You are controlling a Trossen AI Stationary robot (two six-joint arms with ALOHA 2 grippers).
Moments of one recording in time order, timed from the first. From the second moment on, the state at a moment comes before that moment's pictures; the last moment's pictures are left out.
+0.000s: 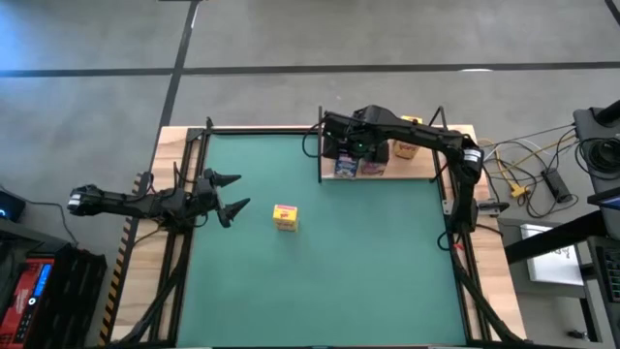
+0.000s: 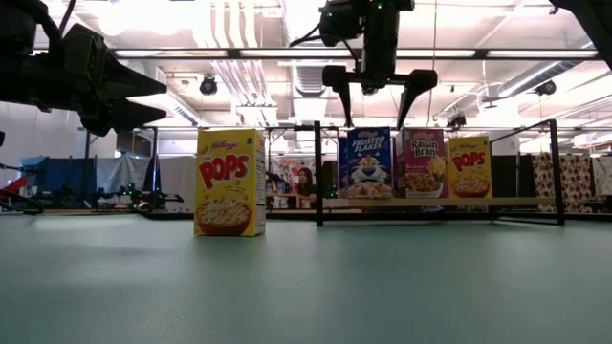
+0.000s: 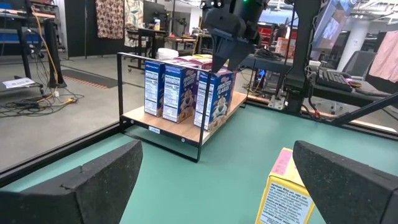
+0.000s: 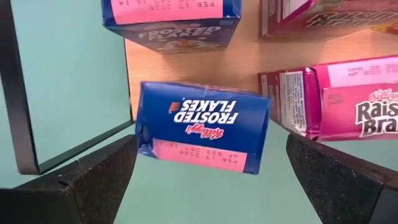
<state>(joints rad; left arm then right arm) -0.11 0.16 0.03 0.13 -0.54 -0.15 -0.36 1.90 1.88 -1.36 0.13 1.26</state>
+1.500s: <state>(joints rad) -0.11 0.17 0.03 0.12 -0.54 -0.15 0.01 2.09 1.91 -0.87 -0.01 1.48</state>
